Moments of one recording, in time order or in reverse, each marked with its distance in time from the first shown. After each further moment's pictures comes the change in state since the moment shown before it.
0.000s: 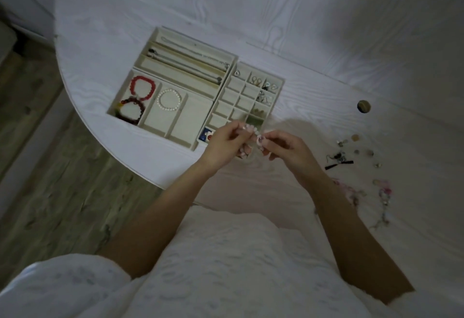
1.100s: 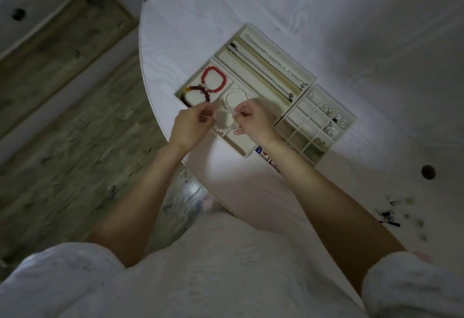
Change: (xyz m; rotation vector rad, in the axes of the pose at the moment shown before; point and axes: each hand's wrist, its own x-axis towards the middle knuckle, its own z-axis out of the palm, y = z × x) left_hand -0.014 -0.046 -0.180 0.536 0.481 -0.053; right_hand 0.128 -0.039 0.175 -0.324 -0.211 0.030
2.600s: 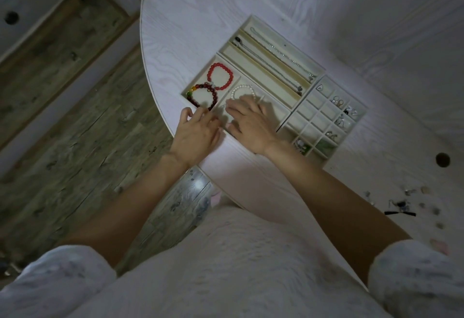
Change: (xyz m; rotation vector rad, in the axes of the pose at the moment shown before) left_hand -0.006 -0.041 0.001 0.846 0.081 0.591; right_hand 0.014 0.020 0.026 -1.016 -0.099 -0.429
